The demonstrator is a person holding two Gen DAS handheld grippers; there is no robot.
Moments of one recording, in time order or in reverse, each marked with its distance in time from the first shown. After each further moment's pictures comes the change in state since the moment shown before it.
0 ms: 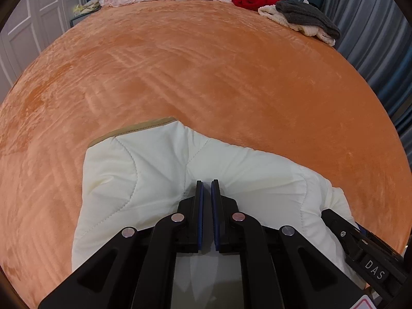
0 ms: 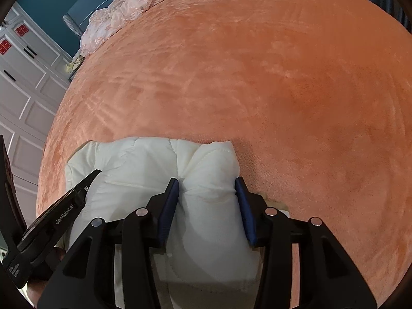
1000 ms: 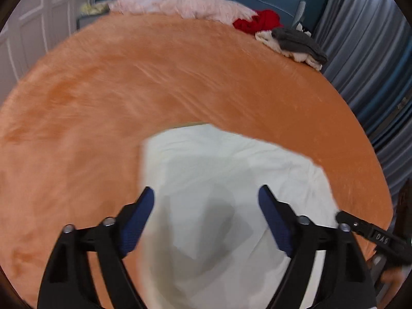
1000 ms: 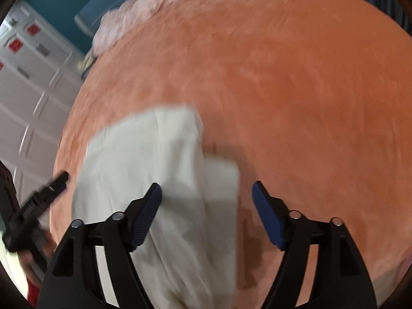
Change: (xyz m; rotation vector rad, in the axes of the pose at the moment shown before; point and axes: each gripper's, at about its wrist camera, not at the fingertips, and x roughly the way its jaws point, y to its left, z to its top) left arm -0.106 0.065 -0.035 -0.057 -0.077 -0.098; right arm -0.075 -0.039 -0.021 -0.028 0.061 0.086
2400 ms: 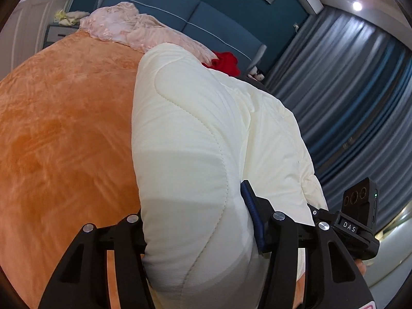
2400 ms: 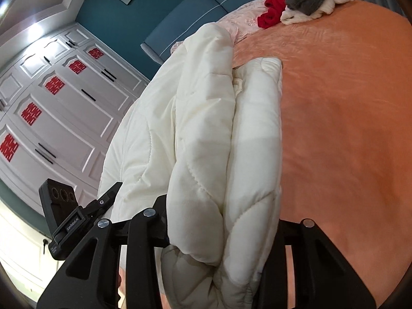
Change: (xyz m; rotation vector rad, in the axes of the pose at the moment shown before) left arm -0.008 0.049 0.143 -0.070 -0.184 -0.384; right arm 0.023 0.140 0.118 -0.051 -0.201 0.392
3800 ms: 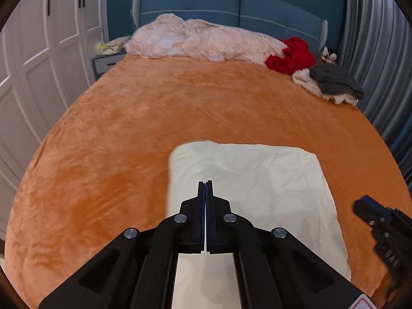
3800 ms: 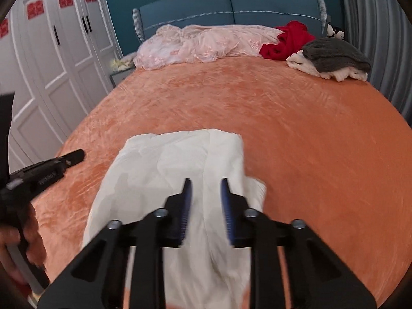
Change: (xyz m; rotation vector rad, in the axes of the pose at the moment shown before) left arm 0.093 0.042 0.085 0.162 0.038 0.548; right arm 0.118 0.050 0.061 -0.389 -0.023 -0.452
